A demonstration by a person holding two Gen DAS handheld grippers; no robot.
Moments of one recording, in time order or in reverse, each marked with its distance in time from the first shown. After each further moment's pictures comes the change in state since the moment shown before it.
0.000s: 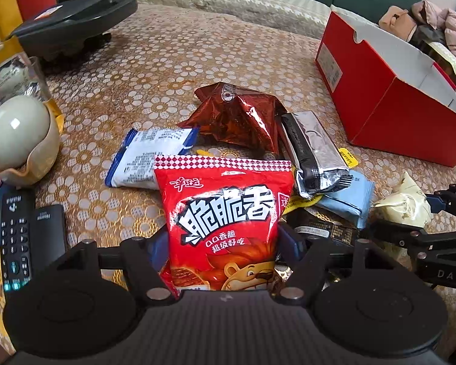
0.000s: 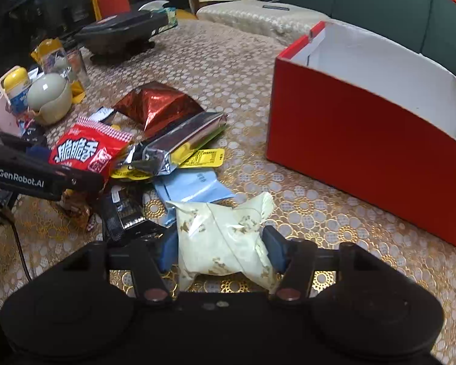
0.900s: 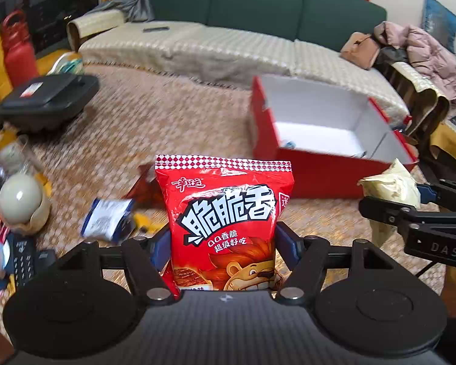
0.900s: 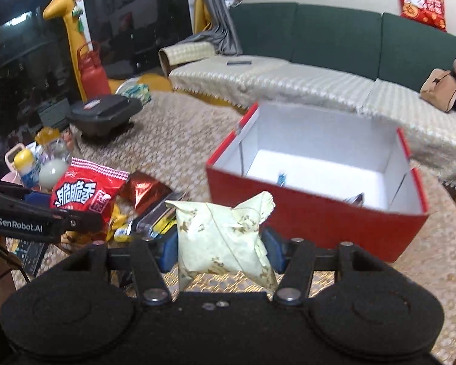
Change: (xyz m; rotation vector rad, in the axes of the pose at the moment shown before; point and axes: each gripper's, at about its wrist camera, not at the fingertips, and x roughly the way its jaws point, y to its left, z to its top) left arm -0.096 -0.091 0.028 0.076 -0.153 -0.051; right arm -0.116 -0.045 0.015 0.109 -0.222 -0.056
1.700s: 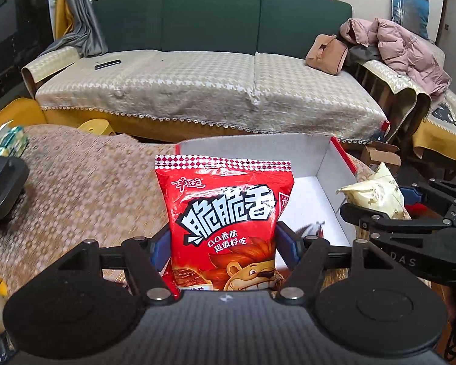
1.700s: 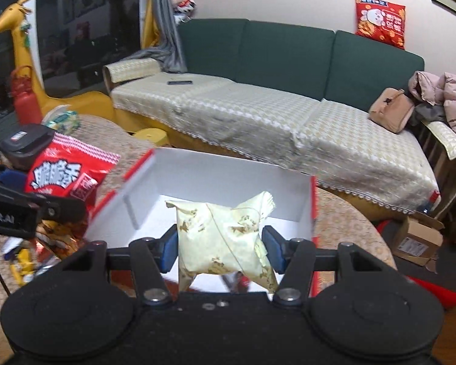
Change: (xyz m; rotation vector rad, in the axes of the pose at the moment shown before) left arm 0.064 -0.100 0.113 0.127 -0.038 -0.051; right arm 0.031 -0.108 0.056 0.001 -0.029 -0.216
